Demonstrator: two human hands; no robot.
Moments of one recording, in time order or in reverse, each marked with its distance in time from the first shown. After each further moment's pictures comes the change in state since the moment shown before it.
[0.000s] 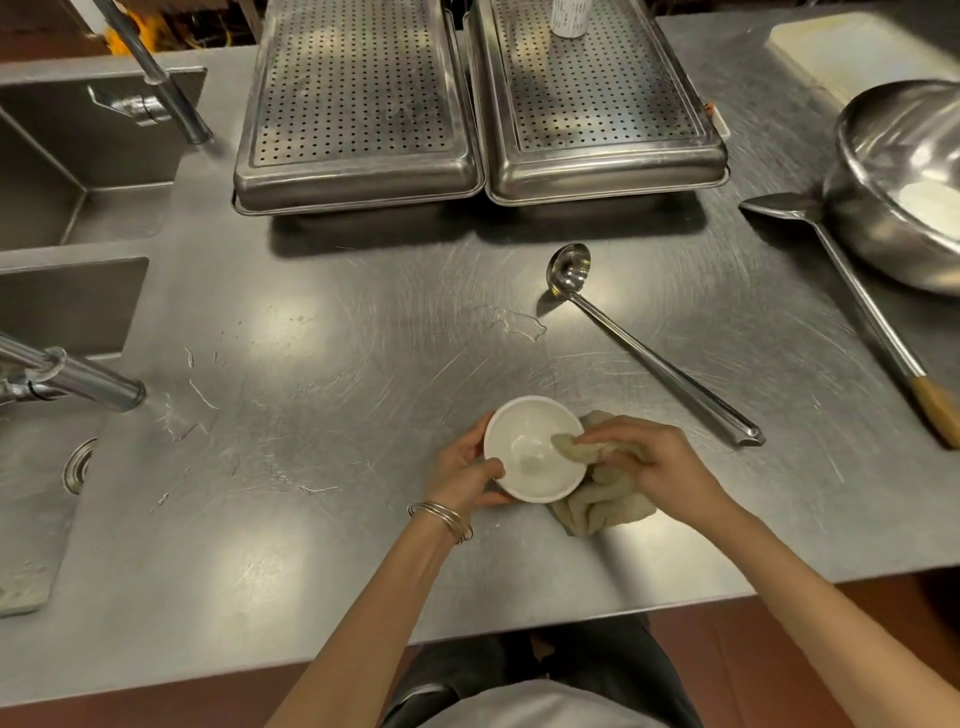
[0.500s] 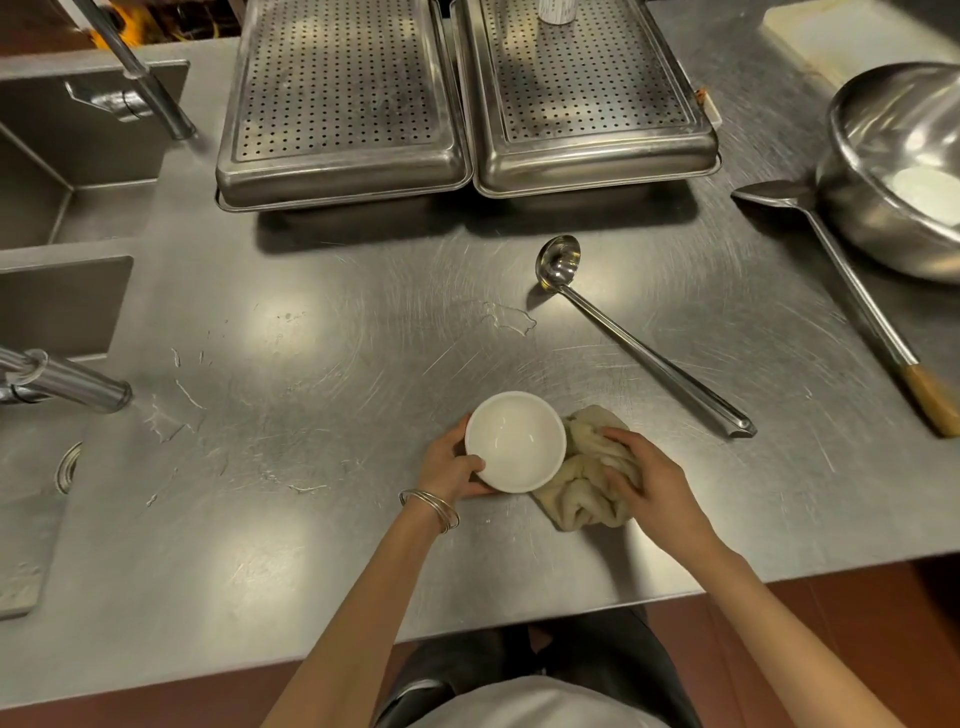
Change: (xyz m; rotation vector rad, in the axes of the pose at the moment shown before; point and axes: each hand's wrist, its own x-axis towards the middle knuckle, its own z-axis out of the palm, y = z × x) left_hand 0.017 -0.005 -0.002 0.038 0.090 -0.032; right_hand -0.031 0.044 0.023 -0.080 0.142 0.189
